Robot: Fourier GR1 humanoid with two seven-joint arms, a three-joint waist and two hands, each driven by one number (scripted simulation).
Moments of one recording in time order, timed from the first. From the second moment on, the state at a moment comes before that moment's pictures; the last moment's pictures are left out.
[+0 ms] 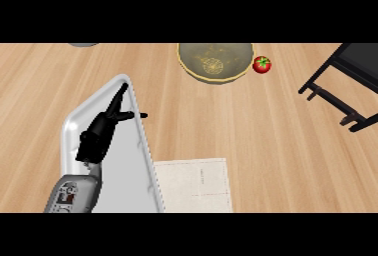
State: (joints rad) left arm -0.21 0.05 -0.02 -1.45 -0.20 -0.06 0.02; right arm -1.00 -1.00 -0.24 -0.53 0.01 0.30 -0.62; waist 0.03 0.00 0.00
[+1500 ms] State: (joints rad) left arm -0.22 0.04 -0.01 -1.47 -0.19 -0.07 0.03; right arm -1.25 -1.10 -0.39 -0.16 0.00 0.40 -0.42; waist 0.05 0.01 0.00
